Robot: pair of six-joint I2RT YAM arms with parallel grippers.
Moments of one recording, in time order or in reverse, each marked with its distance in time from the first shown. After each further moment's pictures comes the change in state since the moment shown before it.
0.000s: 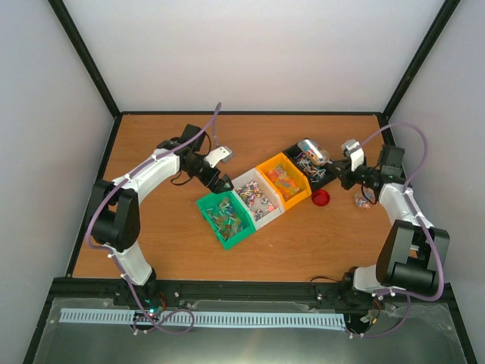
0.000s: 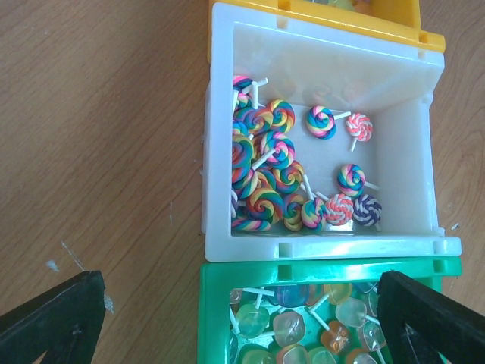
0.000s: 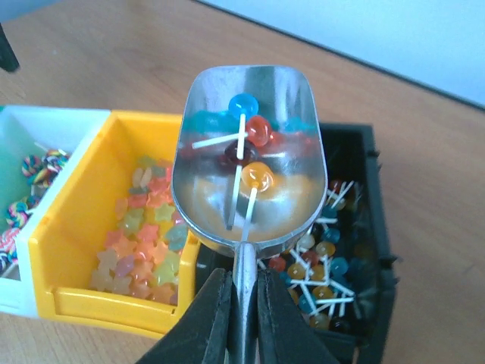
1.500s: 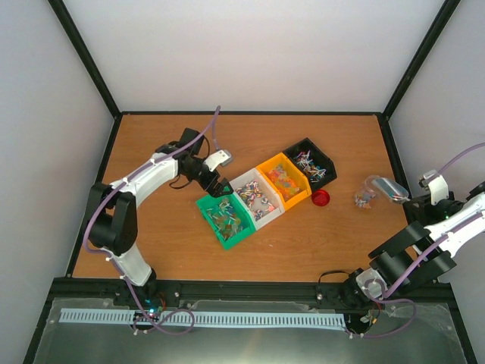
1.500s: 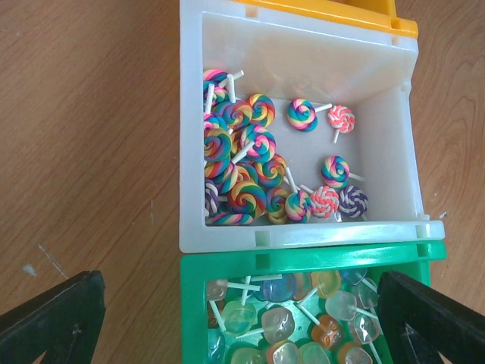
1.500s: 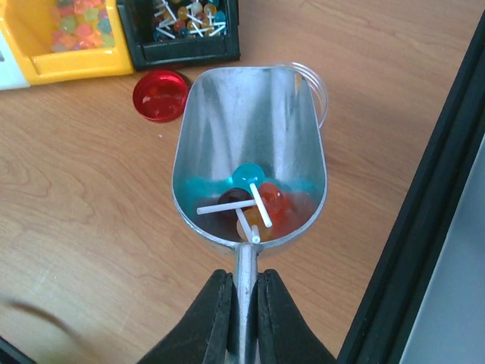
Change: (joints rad) left arm 0.000 -0.032 -0.061 0.031 0.038 0.031; right arm -0.830 0.006 0.501 -1.276 0.117 -0.958
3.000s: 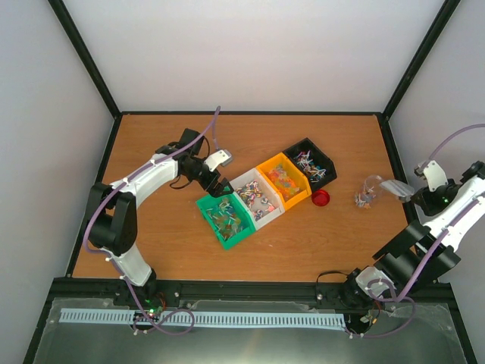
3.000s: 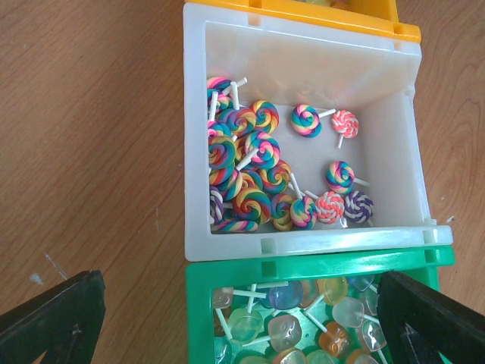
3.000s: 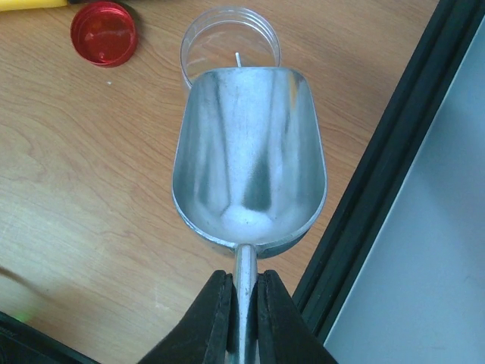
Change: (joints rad) left arm 0.000 -0.006 -0.018 0.041 0.000 0.006; right arm 0.158 0.040 0.127 0.063 0.269 0.201
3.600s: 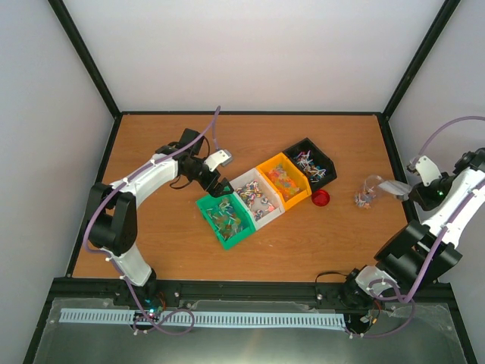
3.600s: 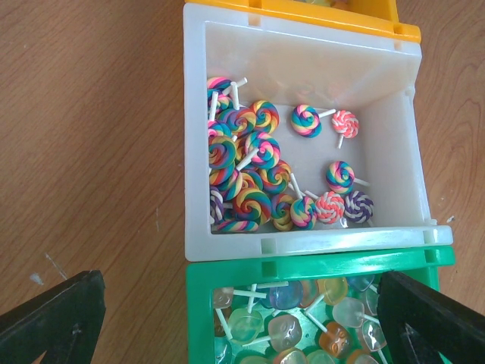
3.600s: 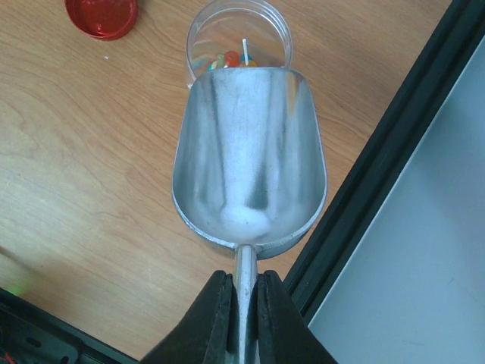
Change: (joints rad) left arm 0.000 0.000 0.000 0.000 0.000 0.000; right arm 0.096 0.019 0.056 -0.019 0.108 0.026
